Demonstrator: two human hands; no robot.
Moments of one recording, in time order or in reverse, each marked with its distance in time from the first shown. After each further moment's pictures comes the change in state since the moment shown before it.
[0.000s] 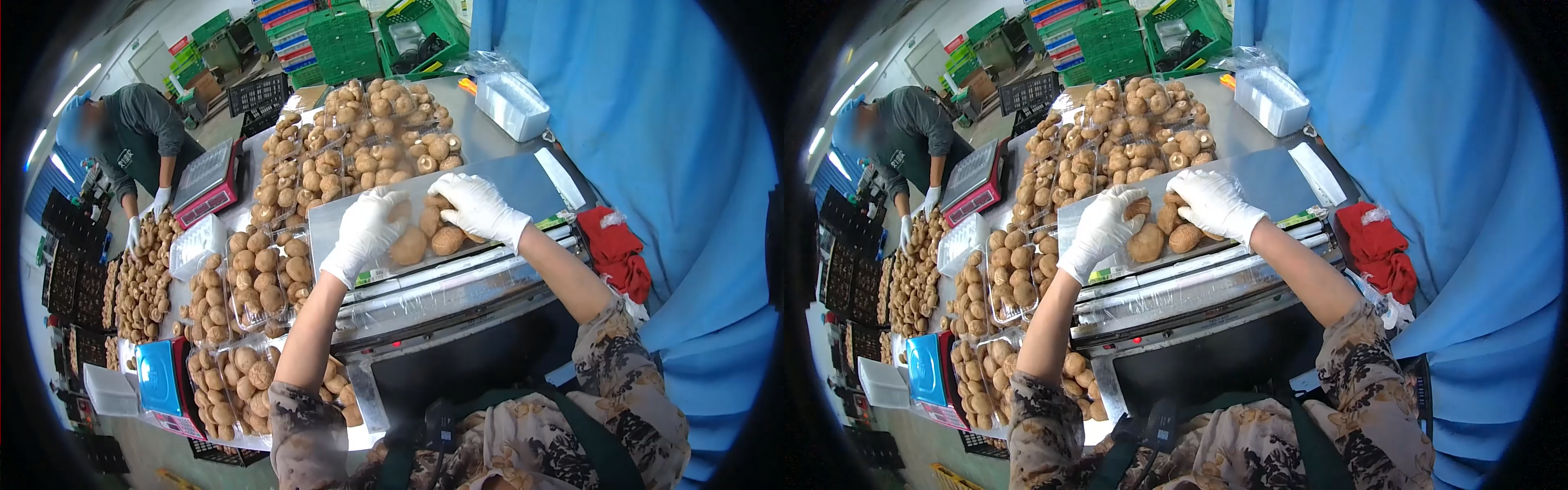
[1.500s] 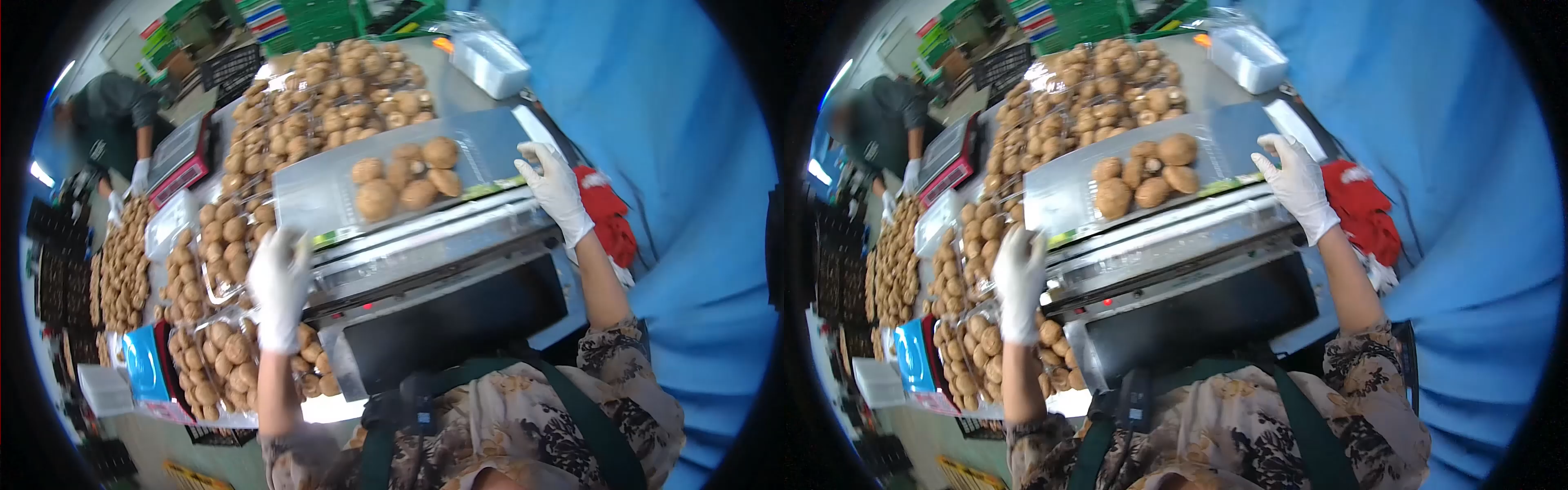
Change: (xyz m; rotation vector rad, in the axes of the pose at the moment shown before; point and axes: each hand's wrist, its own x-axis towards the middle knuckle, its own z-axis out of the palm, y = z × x) left_hand -0.128 0.030 -0.033 0.112 0.330 -0.424; right_hand -0.131 0.058 -0.033 0.106 0.421 0.422
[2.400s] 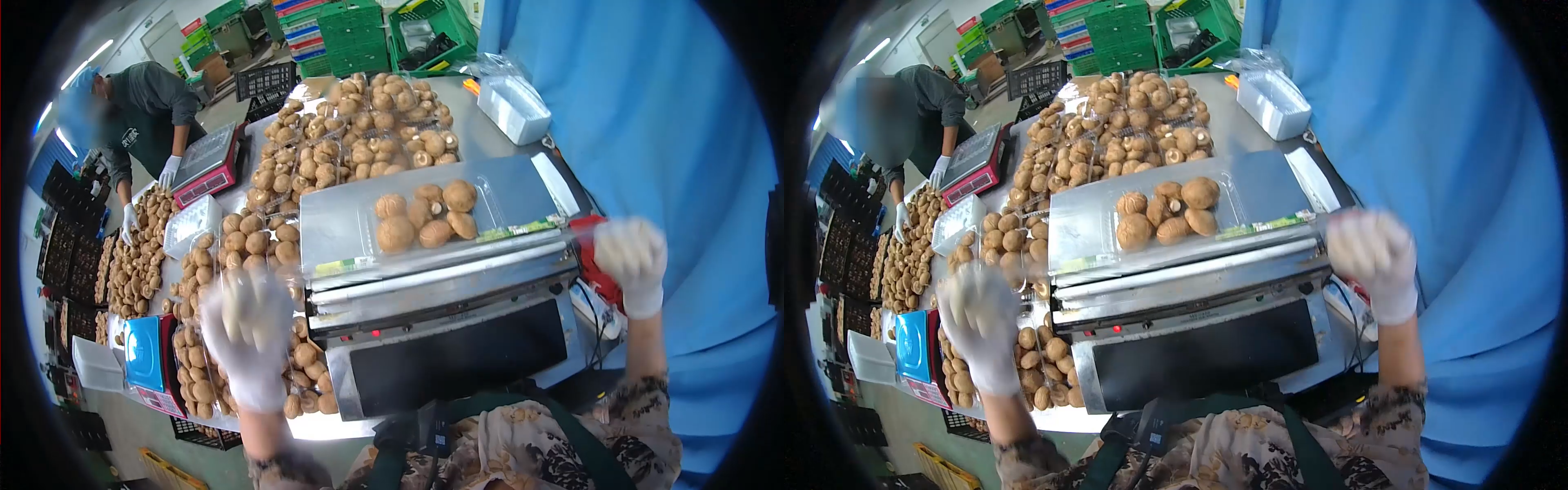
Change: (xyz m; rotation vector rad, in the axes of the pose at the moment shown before) left_hand -0.026 0.040 -0.081 -1.757 -0.028 -0.281; right_hand -0.013 -0.043 -0.105 1.688 -0.484 -0.012
